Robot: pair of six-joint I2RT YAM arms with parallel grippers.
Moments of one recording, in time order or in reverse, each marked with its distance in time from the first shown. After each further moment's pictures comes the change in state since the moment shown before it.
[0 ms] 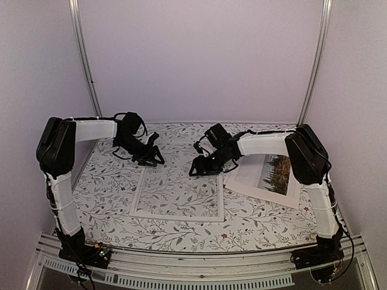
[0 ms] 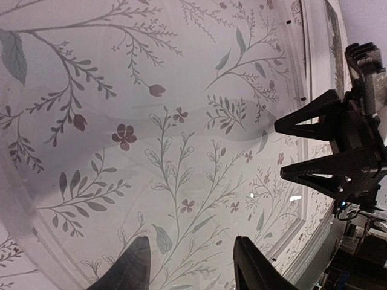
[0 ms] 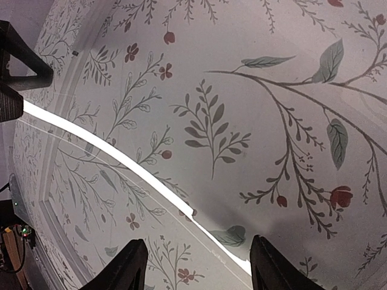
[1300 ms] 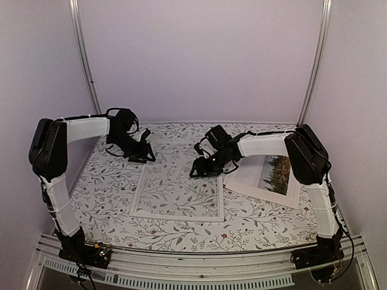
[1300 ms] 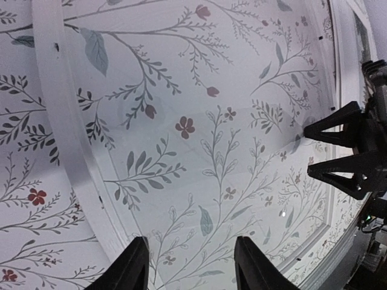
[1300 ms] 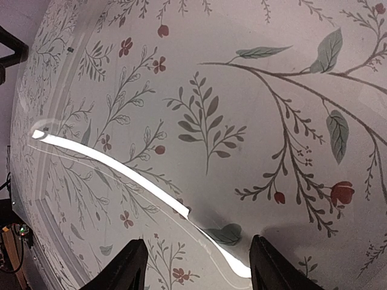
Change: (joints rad) left arm 0.037 -0.076 -0.017 -0.052 -0.151 0.029; right arm 0.000 0.001 -0.023 0.013 0.002 0.000
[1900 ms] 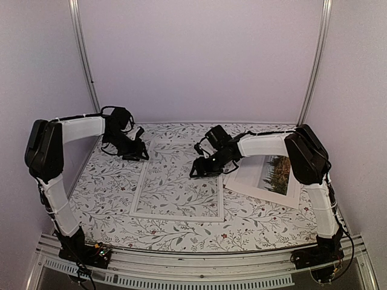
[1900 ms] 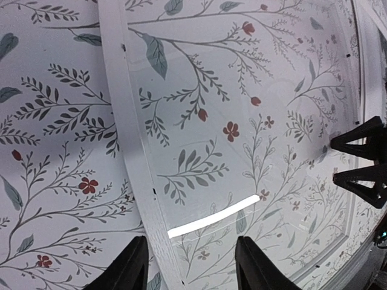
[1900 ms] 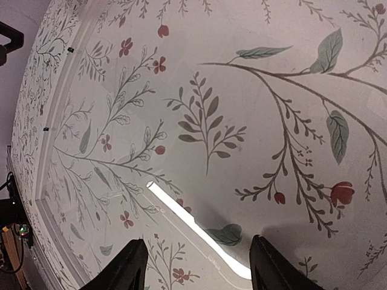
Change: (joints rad) left arm 0.035 -0.042 -0.018 -0.006 -0.108 0.009; right arm 0.000 0.000 0.000 0.001 0.000 0.000
